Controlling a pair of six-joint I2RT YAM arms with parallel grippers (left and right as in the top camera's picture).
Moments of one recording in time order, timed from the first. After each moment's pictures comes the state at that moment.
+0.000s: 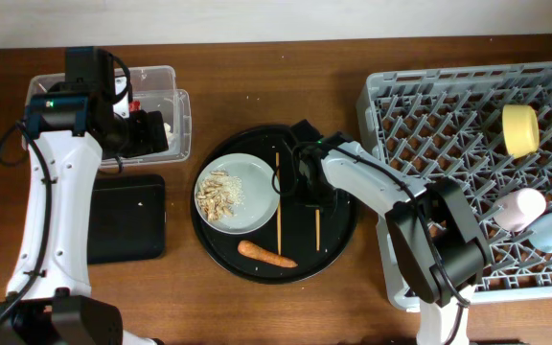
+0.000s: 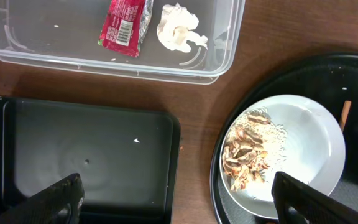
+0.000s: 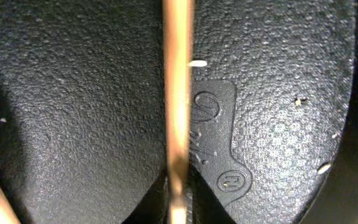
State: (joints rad) left arm 0.04 1.67 1.68 -1.22 -0.02 -0.14; right arm 0.52 2.05 1.39 -0.92 0.01 0.59
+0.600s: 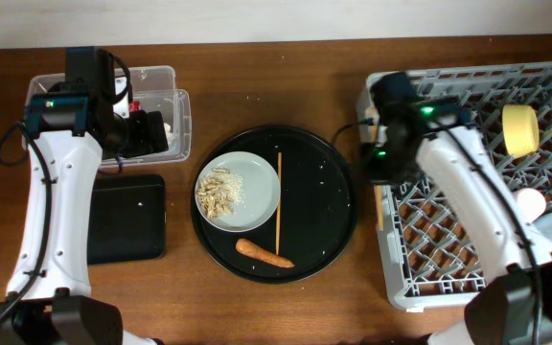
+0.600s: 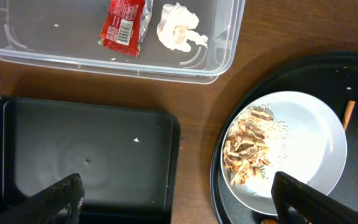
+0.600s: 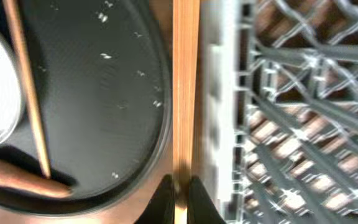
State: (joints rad) left arm 0.04 1.67 1.68 -1.22 -0.02 -0.14; right arm 0.22 1.69 1.52 -1.29 -0.02 0.23
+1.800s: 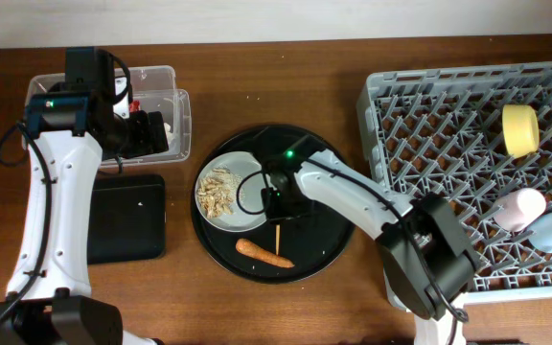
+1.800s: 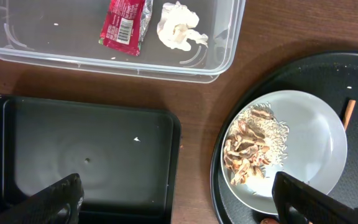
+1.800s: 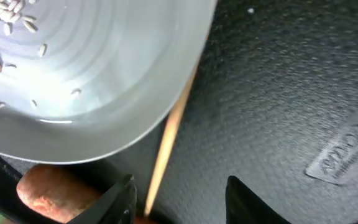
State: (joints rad) left arm 0.04 1.67 1.68 -1.22 -0.02 -0.14; right arm 0.68 2.03 1.49 -0.99 -0.14 0.49
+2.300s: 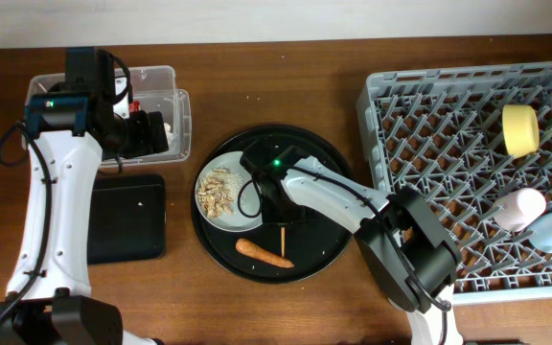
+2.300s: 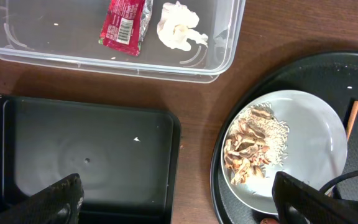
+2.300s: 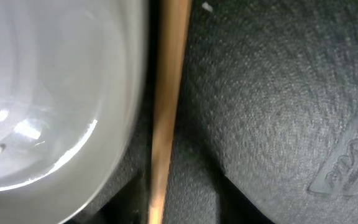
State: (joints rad) left arm 0.04 1.67 1.68 -1.22 -0.02 -0.14; right arm 0.71 2.11 1.49 -0.98 -0.02 0.66
